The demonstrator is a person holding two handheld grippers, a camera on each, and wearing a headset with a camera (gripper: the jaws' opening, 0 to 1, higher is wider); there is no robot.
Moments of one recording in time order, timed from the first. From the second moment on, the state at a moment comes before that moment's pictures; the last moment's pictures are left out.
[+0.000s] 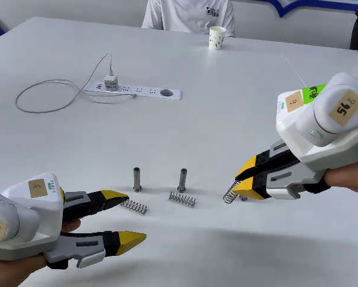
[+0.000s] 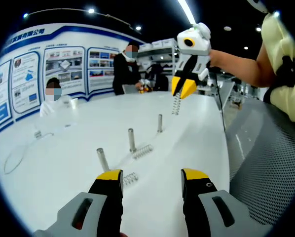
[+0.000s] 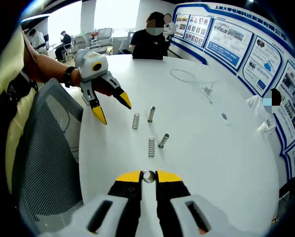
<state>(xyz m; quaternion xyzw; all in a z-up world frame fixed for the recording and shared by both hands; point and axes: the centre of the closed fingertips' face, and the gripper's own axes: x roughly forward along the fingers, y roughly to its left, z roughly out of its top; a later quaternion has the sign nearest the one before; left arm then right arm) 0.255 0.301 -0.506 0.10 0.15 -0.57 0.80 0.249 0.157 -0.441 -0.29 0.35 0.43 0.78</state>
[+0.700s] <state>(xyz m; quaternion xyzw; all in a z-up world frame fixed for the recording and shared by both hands) 0.259 0.310 -0.506 0.09 0.15 -0.55 0.81 0.274 0.117 -0.433 -0.31 0.36 0.39 0.79</state>
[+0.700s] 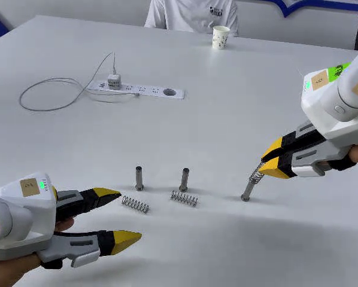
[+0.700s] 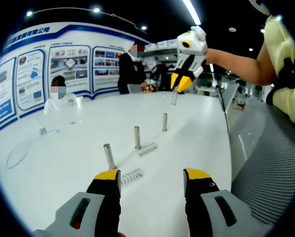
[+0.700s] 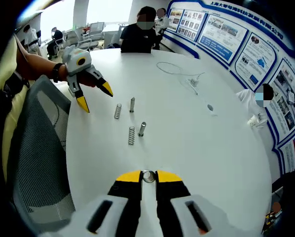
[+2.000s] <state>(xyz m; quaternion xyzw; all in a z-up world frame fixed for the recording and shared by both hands) 0.264 0.320 -0.510 0.09 0.16 -0.54 0.82 0.299 0.105 -0.478 -0.34 0.41 0.37 0.76</state>
